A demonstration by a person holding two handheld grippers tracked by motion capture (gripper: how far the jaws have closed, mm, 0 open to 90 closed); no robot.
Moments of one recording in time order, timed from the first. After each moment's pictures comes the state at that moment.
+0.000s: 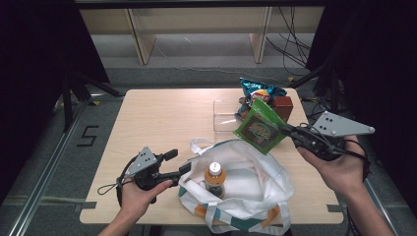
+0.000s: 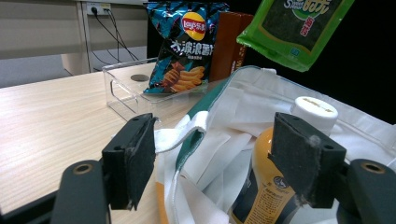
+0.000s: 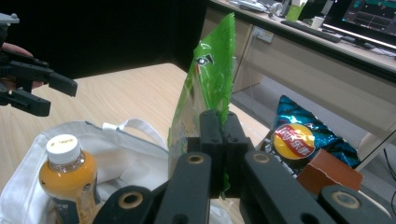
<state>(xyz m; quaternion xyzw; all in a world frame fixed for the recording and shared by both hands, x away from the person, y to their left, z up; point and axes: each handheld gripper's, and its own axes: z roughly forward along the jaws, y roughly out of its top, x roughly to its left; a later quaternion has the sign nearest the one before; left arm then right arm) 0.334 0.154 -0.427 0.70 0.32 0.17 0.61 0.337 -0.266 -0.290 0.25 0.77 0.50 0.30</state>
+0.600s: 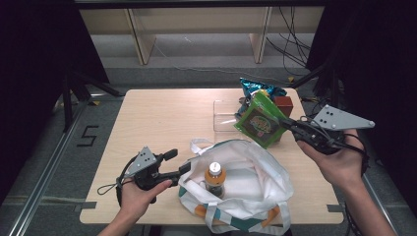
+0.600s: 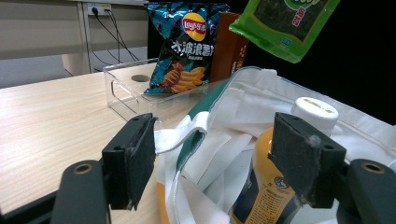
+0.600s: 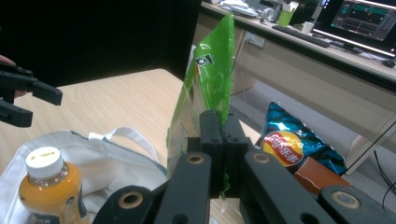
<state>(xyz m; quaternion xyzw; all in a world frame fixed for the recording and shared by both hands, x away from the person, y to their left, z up) 0.334 0.154 -0.426 0.70 0.32 0.17 0.61 0.345 -0.266 -0.286 0.26 0.76 0.51 0.31</state>
